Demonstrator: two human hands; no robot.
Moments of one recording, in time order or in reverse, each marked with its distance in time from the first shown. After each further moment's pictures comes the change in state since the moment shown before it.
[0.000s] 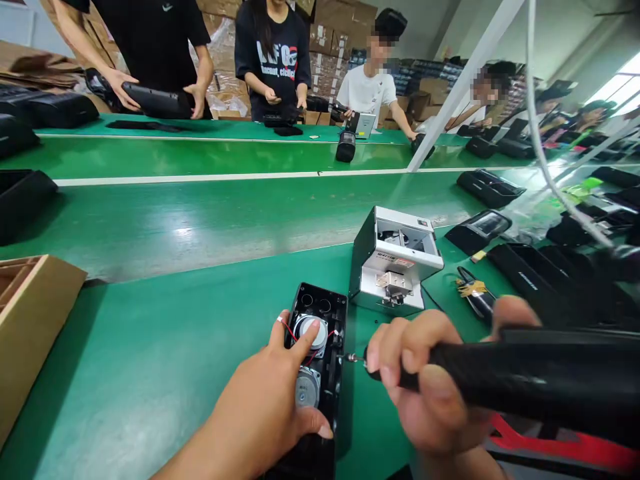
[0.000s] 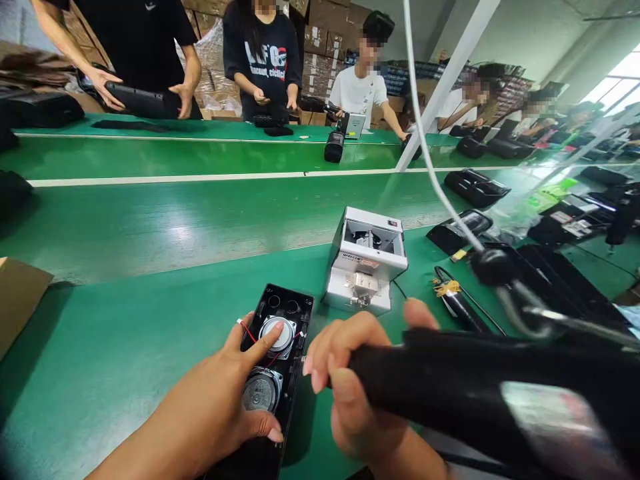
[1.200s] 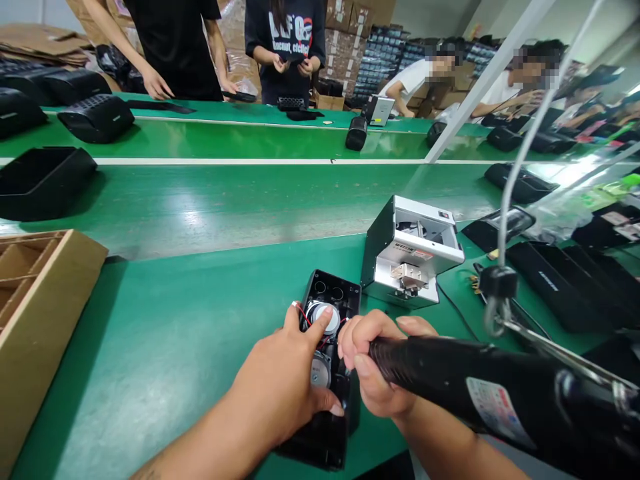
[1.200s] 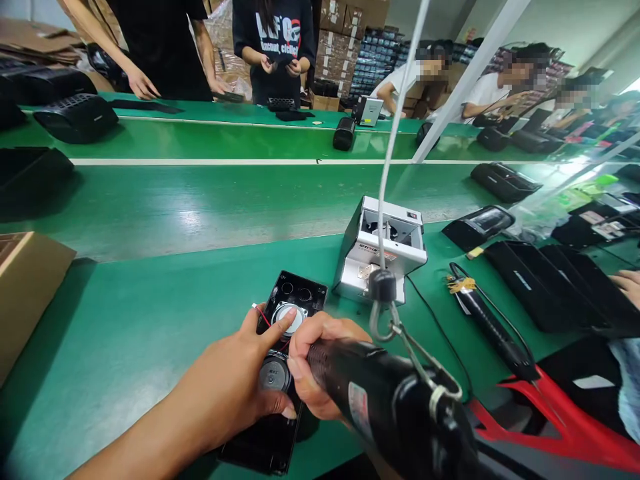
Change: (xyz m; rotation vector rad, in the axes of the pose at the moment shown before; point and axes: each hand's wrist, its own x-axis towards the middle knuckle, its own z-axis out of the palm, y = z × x) left_hand 0.000 0.006 -0.013 -0.060 -0.128 -0.018; right_hand -0.046 0.056 -0.019 -0.089 -0.272 0.104
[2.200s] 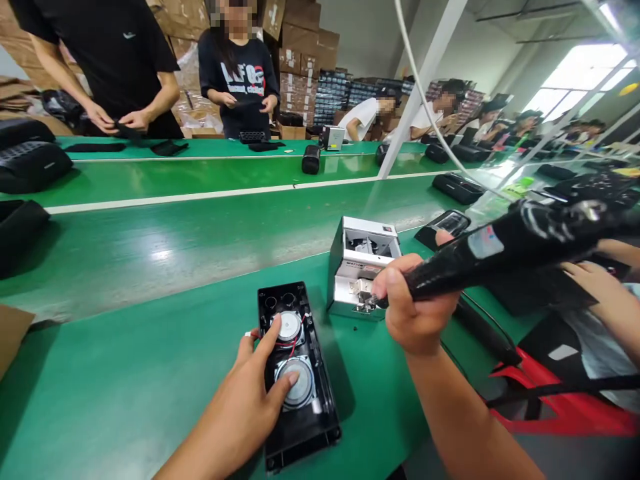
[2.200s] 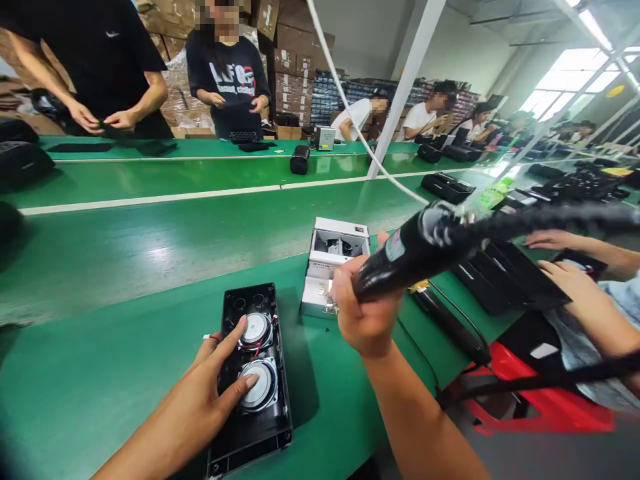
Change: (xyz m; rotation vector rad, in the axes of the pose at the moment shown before) left_hand 0.032 -0.032 0.033 -0.302 0.118 -0.079; right_hand 0.092 -0.021 -0.076 -0.430 0.383 -0.247
